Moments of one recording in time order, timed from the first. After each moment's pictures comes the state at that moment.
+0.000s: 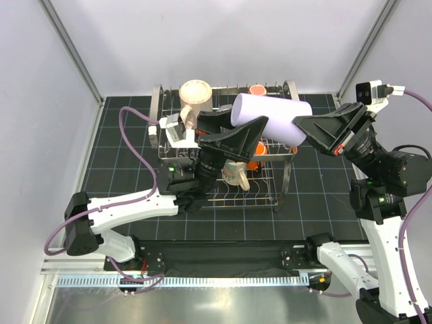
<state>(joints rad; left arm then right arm) -1.24 1.43 1.25 1.24 -0.24 -0.44 0.20 0.80 1.25 0.30 -0.72 1.58</state>
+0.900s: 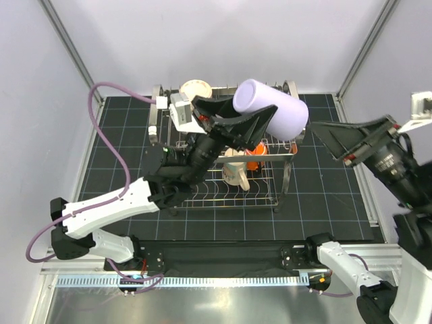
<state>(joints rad) -1.24 1.34 1.42 0.73 -0.27 -0.26 0.21 0.84 1.73 -0.64 -0.47 0.83</state>
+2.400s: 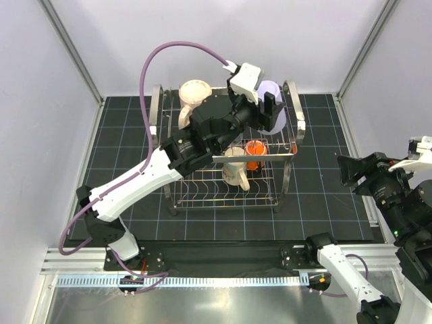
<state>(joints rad) -1.10 1.64 1.93 -0.17 -0.35 -0.11 0.21 0.66 1.66 -1.13 0.15 0.32</state>
